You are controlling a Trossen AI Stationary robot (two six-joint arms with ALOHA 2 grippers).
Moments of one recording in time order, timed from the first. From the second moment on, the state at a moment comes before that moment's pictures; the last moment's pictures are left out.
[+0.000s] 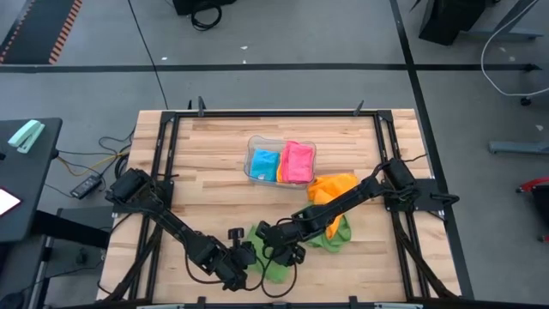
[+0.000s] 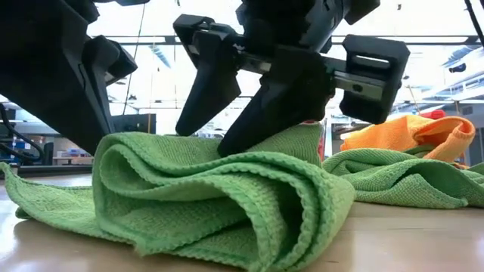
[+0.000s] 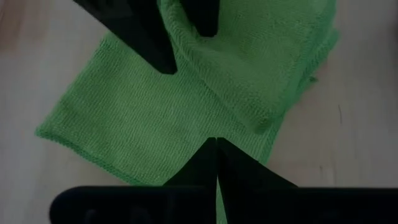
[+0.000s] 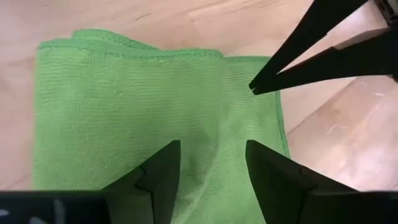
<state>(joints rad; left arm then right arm) -0.70 1.89 1.20 -0.43 -0.42 -0.67 0.38 2.08 1.41 -0.20 -0.06 -0.73</state>
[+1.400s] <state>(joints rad) -0.69 1.89 1.20 -0.37 -0.42 -0.66 0.36 1.91 1.16 -0.10 0.06 -0.52</state>
